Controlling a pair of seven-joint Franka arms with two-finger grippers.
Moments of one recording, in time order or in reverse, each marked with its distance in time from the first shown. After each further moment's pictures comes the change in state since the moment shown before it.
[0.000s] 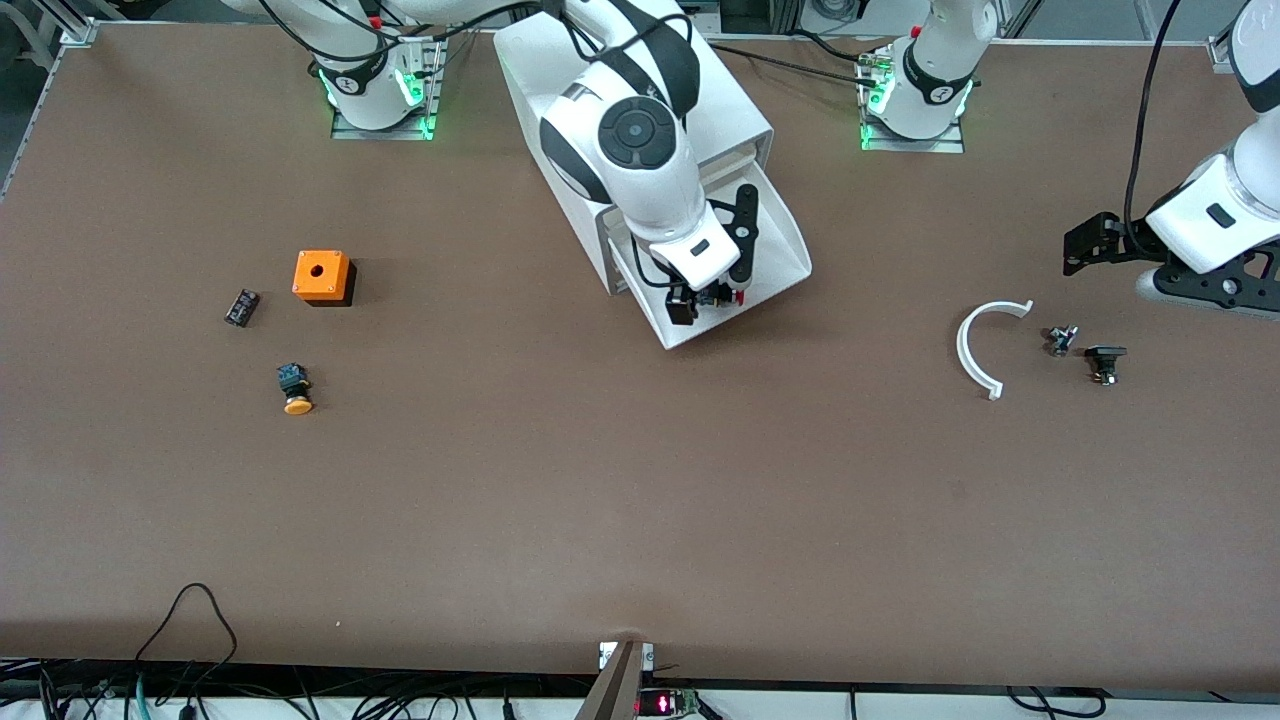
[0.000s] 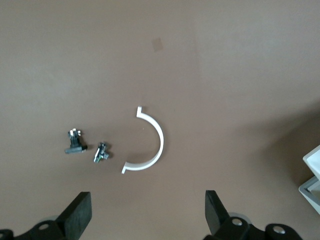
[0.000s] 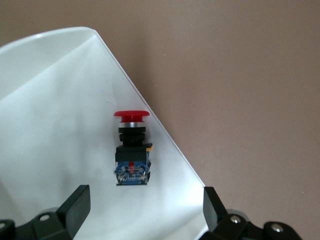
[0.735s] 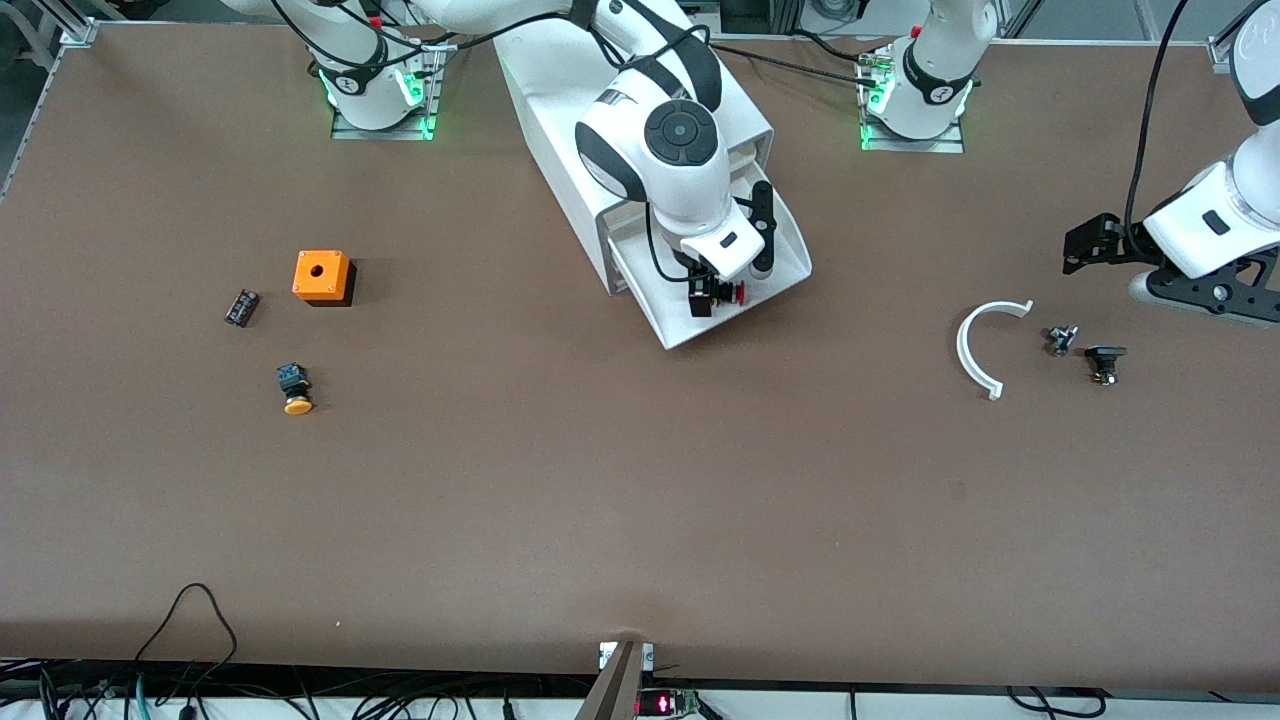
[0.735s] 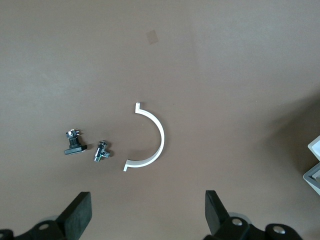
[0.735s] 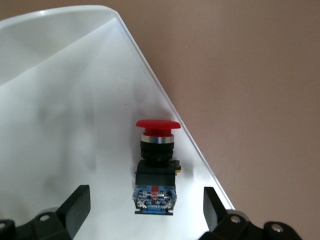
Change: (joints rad) left arm -0.004 0.012 0.006 0.001 0.000 0.004 0.063; right arm 0.050 0.044 -0.003 0.002 -0.041 0.005 -0.010
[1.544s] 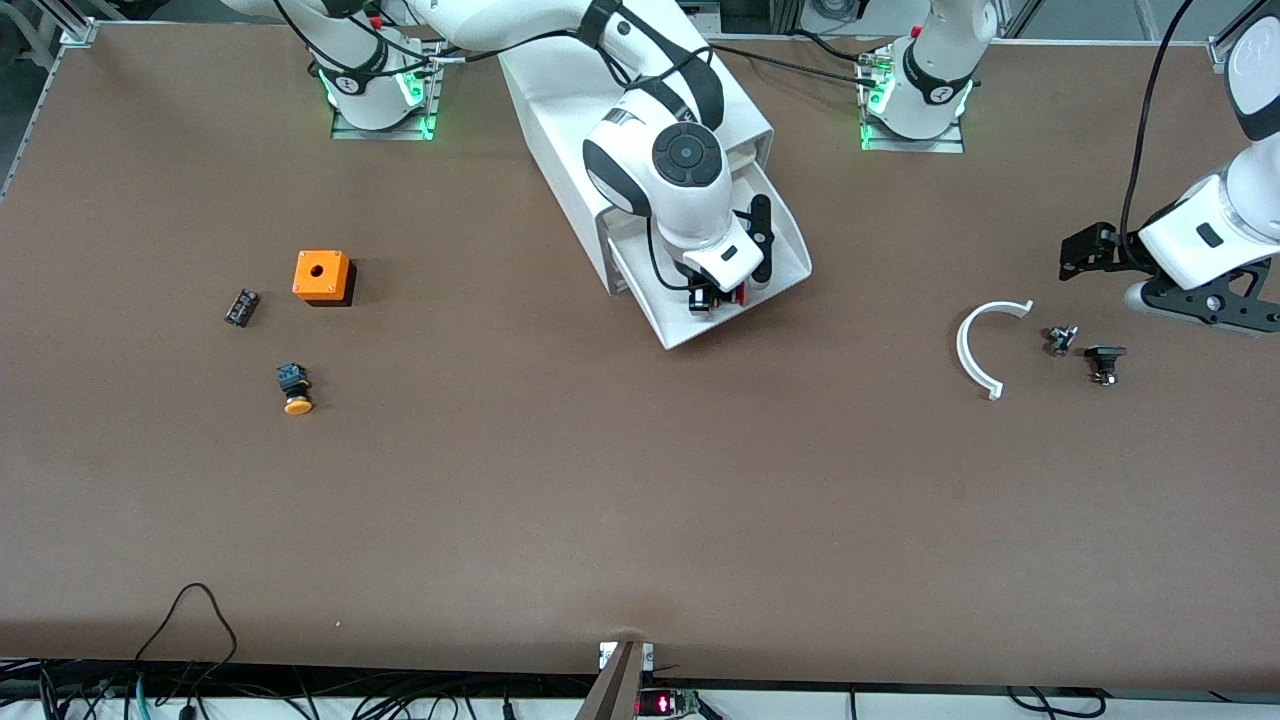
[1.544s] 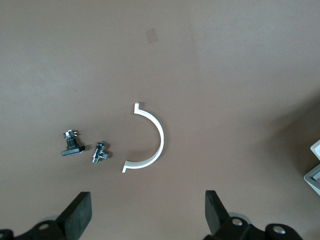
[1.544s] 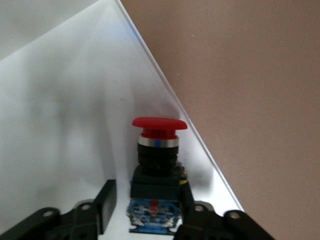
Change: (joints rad) left arm -0.001 0.021 0.002 0.002 0.000 0.010 -0.001; right arm 0.005 0.038 -0.003 0.007 0.000 0.012 -0.001
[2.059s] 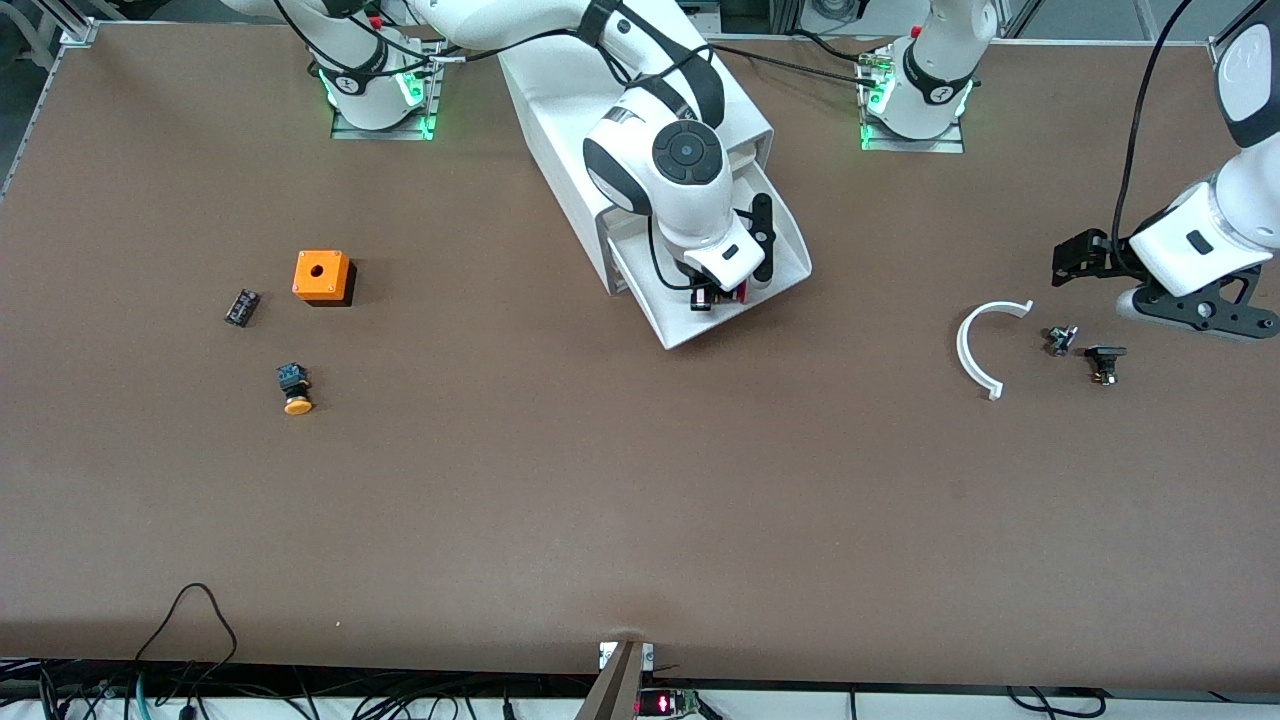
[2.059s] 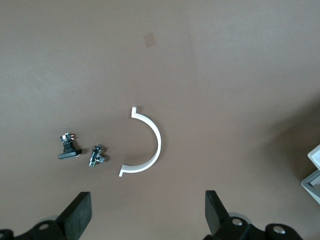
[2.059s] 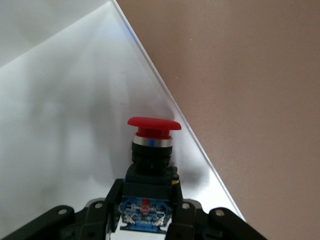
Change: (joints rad) left arm -0.016 0.021 -0.004 0.006 0.000 0.020 -0.041; right arm 0.003 -0.001 0.000 0.011 0.000 0.000 0.000
